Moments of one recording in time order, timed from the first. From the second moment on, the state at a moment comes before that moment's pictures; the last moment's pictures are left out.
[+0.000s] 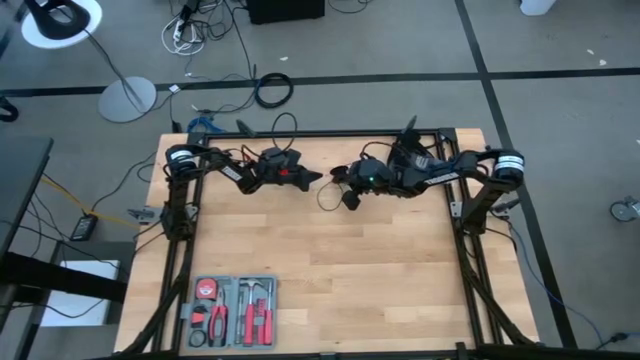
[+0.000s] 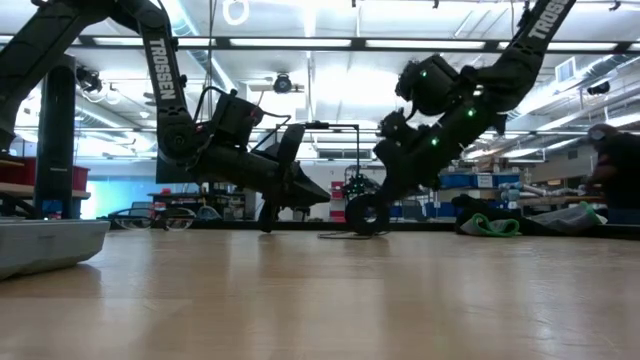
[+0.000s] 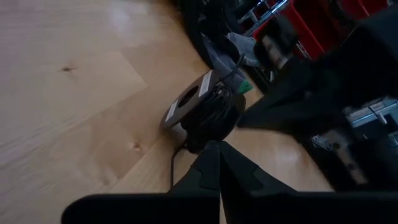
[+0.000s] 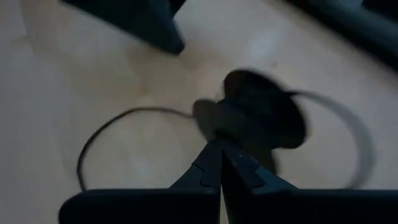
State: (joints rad) left arm 0.50 1.99 0.70 1.03 0.33 -0.74; right arm -0.29 1.65 0.68 0.32 0.20 0.19
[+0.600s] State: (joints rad) left arm 0.49 1.99 0.70 1.02 0.32 -0.66; right arm -0.18 1.62 0.68 0.43 0.42 0.13
